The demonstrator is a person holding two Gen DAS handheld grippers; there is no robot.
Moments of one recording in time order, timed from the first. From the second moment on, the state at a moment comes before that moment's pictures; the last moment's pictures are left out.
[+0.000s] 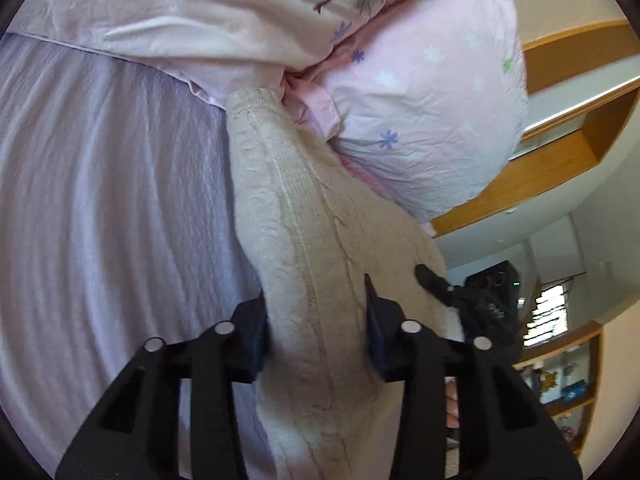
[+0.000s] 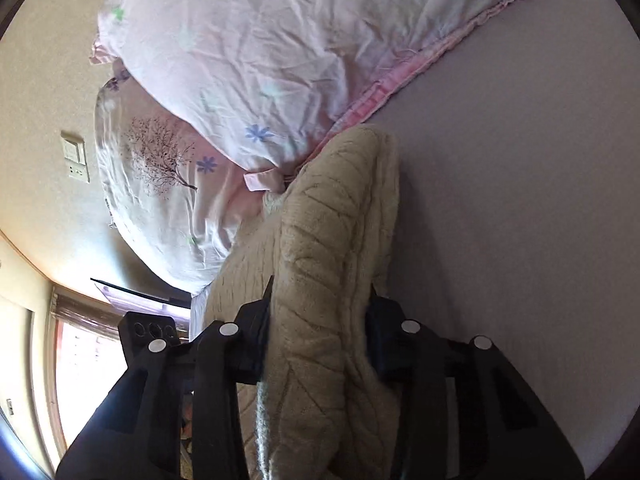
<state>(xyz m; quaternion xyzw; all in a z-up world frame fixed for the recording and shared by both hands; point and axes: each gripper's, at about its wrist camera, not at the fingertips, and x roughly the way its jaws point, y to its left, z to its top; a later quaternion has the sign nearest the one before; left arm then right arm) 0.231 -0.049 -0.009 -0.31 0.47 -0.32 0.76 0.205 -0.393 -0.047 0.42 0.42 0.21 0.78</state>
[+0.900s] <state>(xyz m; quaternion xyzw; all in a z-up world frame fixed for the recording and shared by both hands) 0.063 0.001 0.011 -0.05 0.41 -0.21 0.89 0.131 -0.283 -0.005 0.23 0.41 0.07 0.88</state>
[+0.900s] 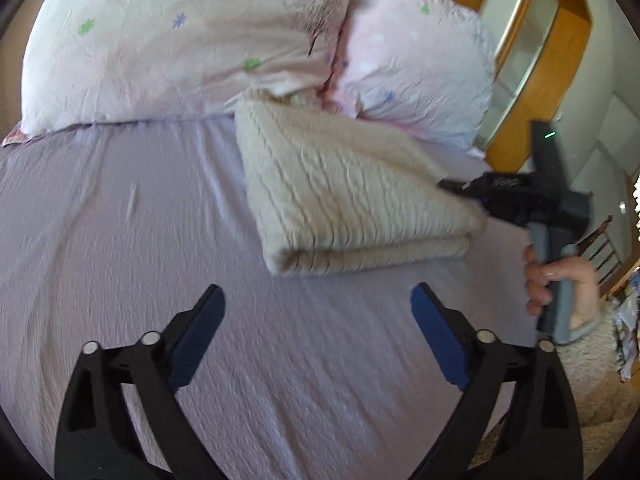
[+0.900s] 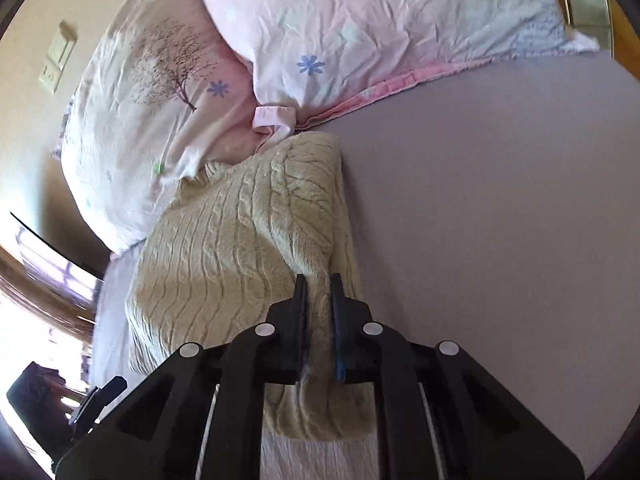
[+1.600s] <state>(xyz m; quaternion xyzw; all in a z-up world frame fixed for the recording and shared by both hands) 0.083 -0.031 -0.020 0.03 0.45 -0.05 0.89 0.051 -0.200 -0.037 0.00 0.44 0.03 0.90</state>
